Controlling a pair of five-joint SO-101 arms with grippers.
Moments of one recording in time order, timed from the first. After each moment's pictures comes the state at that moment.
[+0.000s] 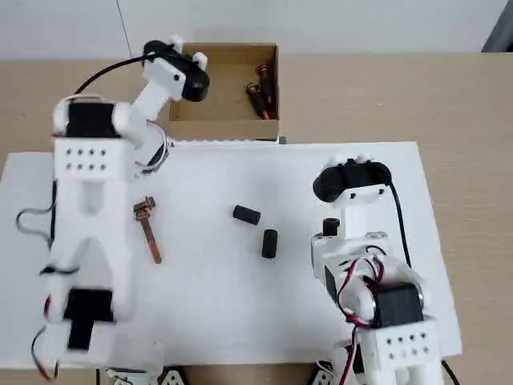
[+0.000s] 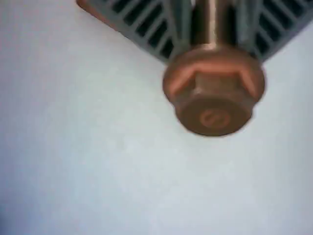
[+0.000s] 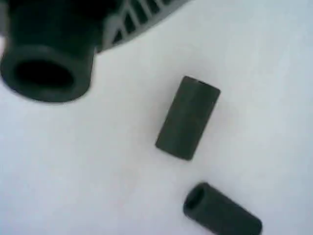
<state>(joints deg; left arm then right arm) -1.5 -1.5 -17.0 99.4 -26.8 -12.9 -68.4 54.1 73.8 -4.5</state>
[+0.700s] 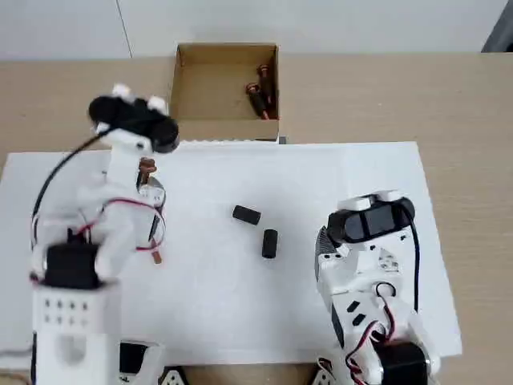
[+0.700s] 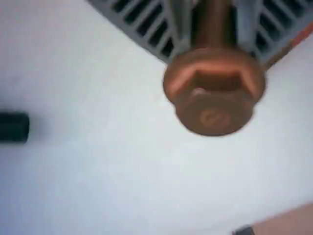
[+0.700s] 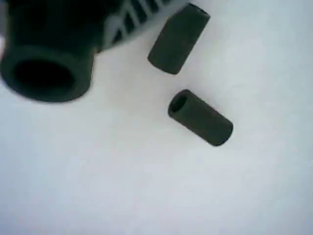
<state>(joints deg) 0.4 -52.1 33.1 74.0 -8.2 -12.9 -100.4 68.9 69.0 -4.5</state>
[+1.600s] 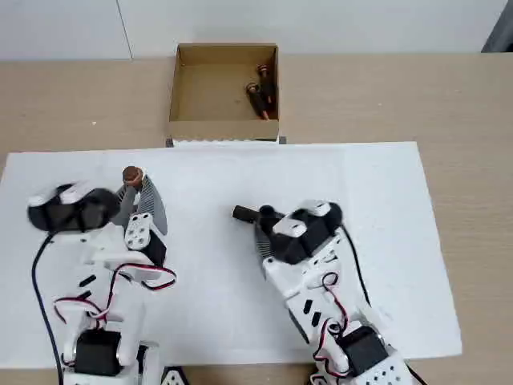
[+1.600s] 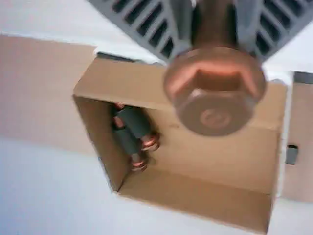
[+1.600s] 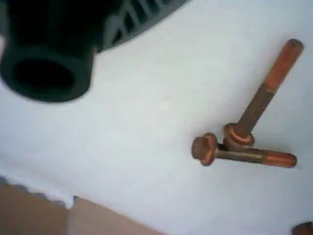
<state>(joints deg) 1.1 -96.8 76.8 42.5 23.1 -34.8 -103.1 92.1 35.4 -4.5</state>
